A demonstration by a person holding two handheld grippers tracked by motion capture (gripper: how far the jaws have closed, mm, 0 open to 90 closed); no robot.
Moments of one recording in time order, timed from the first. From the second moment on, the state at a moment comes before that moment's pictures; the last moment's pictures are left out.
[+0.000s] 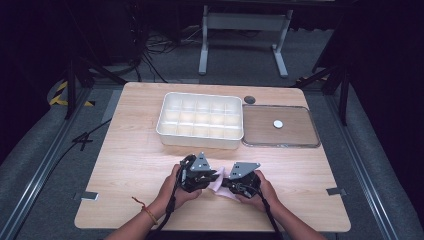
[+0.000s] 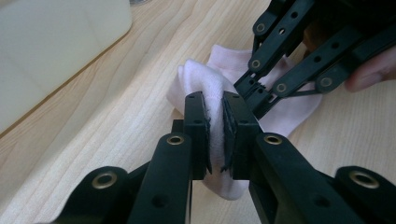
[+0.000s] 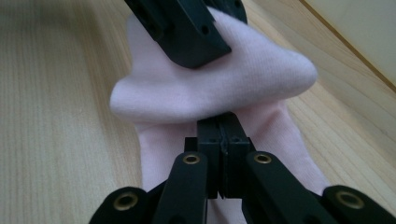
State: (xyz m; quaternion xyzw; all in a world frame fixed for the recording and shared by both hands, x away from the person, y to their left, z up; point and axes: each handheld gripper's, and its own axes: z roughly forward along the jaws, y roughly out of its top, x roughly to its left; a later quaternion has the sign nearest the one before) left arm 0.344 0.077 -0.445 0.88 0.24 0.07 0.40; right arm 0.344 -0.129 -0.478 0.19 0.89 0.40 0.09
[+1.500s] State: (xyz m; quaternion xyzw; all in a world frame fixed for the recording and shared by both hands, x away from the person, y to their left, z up) left arm 0.340 0.072 -0.446 0.89 0.22 0.10 0.38; right arm 0.353 -0.174 -0.469 0.22 0.90 0.36 0.13
